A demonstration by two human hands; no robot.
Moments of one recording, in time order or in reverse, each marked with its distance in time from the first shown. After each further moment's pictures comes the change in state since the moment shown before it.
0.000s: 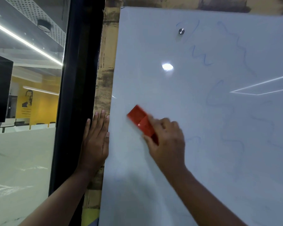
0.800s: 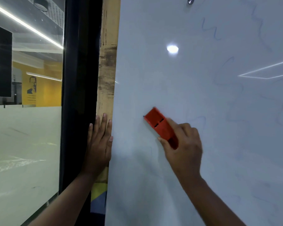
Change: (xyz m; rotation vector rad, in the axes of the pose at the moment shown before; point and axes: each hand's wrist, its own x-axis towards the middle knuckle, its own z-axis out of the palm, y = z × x) left_hand -0.075 0.009 -0.004 -0.026 -0.128 -0.079; right_hand -0.070 0.011 -0.020 0.053 -0.037 0.227
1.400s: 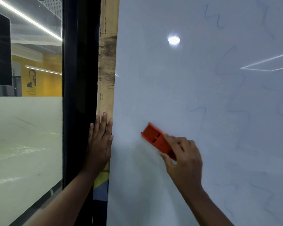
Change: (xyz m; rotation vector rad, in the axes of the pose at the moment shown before) left_hand -0.029 -0.003 0.001 -0.001 -0.047 -0.013; right_hand -0.065 0.019 -0.002 -0.046 -0.068 -0.112
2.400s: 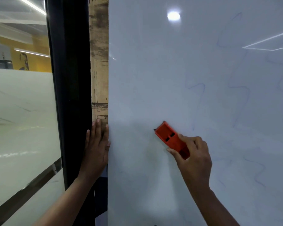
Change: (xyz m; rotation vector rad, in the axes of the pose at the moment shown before) left_hand -0.089 0.004 0.004 0.119 -0.181 -0.037; right_hand -0.062 0.023 -0.017 0.060 -0.071 0.302
